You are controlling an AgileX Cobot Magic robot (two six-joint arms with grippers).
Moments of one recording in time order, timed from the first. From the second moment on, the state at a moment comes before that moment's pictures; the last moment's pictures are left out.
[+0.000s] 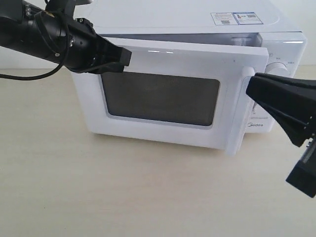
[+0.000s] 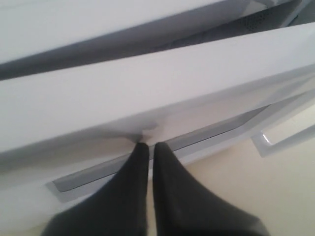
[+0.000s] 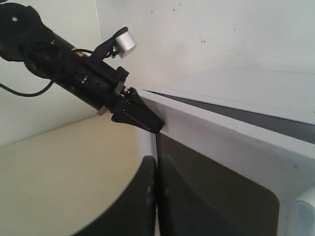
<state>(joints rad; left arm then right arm) -0.45 1.55 -1.14 -0.56 0.44 0.45 0.36 0.74 -0.26 -0.81 -0.63 0.77</state>
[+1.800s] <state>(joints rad) -0.45 0.50 -0.46 -0.21 0.43 0.00 0.75 1.43 -0.61 0.83 -0.74 -0.58</state>
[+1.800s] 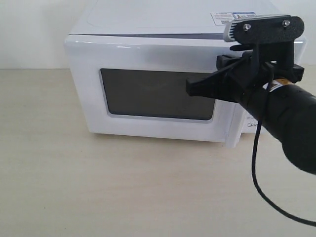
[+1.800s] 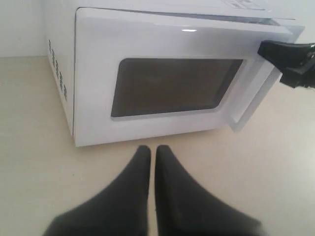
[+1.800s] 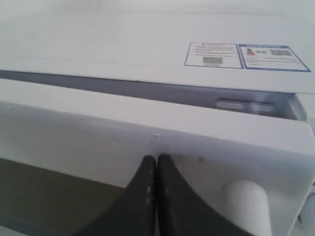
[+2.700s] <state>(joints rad) -0.45 0.49 -0.45 -0.14 0.46 -0.03 0.64 1.49 -0.72 0.79 -0.60 -0.59</state>
